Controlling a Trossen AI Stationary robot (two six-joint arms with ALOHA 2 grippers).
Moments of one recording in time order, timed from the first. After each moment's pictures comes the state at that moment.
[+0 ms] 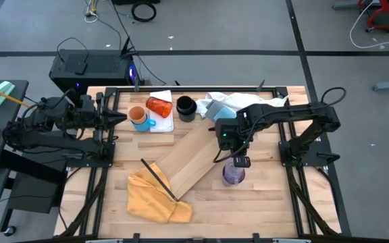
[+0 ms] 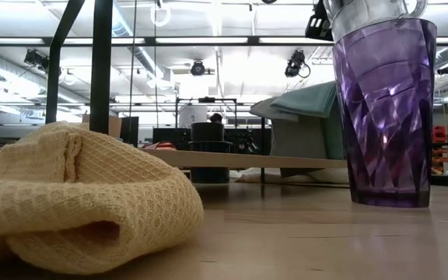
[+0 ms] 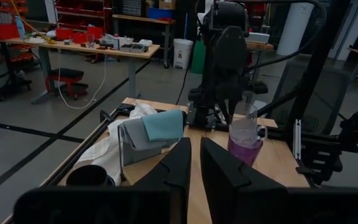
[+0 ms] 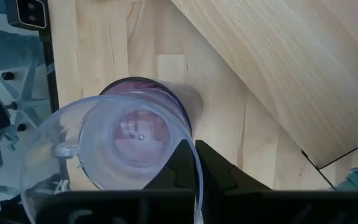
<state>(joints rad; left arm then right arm) 0.00 0.48 0.97 -0.58 -0.16 -0.11 0.08 1.60 1.60 -1.37 -0.27 0.13</state>
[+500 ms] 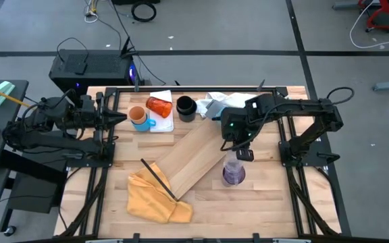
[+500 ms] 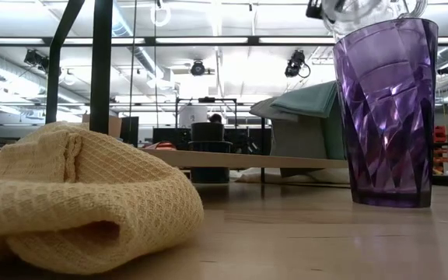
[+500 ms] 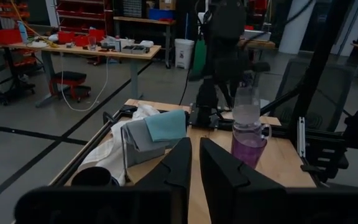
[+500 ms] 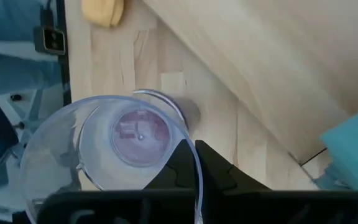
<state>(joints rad) 0.00 0.48 0.97 -0.58 -0.16 -0.09 0.05 1.57 1.74 -1.44 -0.25 0.15</state>
